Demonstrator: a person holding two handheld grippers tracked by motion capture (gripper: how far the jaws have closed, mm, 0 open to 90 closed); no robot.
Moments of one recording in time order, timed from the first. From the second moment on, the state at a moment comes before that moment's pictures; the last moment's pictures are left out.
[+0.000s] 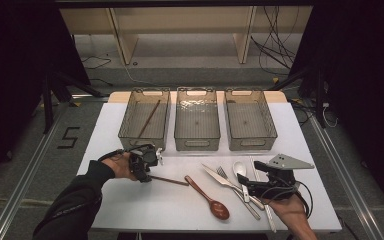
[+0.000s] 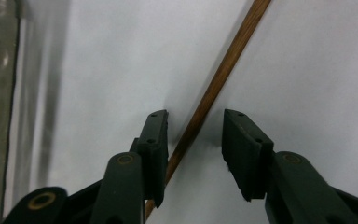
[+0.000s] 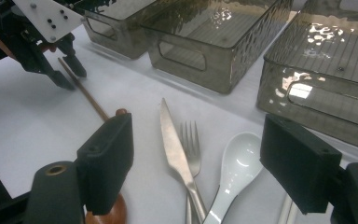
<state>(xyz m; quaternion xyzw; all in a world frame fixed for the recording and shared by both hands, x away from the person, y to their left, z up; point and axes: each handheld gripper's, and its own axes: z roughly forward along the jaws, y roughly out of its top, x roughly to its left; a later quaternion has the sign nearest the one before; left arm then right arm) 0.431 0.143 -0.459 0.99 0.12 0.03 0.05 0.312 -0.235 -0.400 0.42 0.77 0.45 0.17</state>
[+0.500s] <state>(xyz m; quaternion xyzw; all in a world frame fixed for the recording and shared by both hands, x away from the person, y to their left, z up) 0.427 0.141 -0.460 0.99 0.11 0.02 0.04 0.312 -0.236 -0.401 0.42 0.77 0.45 0.17</state>
